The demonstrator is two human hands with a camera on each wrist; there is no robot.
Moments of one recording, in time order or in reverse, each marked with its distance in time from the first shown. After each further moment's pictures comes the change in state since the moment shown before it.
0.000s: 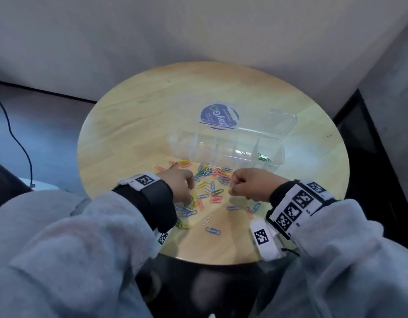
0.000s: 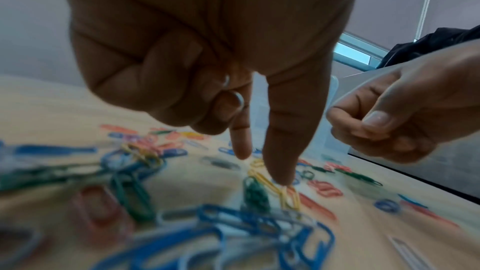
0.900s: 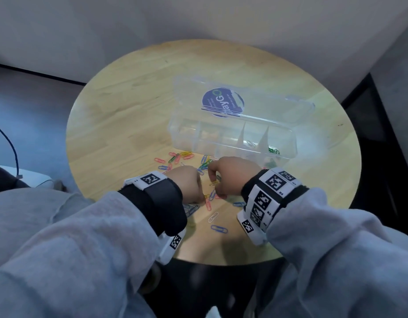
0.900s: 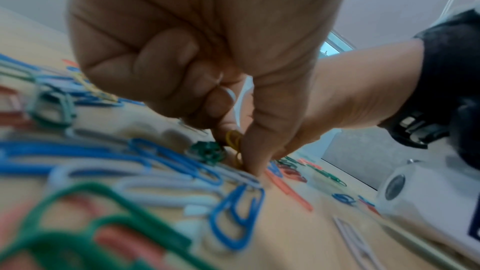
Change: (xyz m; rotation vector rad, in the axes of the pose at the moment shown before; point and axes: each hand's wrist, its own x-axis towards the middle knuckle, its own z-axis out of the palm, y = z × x) left_hand 0.018 0.005 0.013 -0.039 -0.073 0.062; right_hand 0.040 -0.044 0.026 -0.494 0.019 -0.106
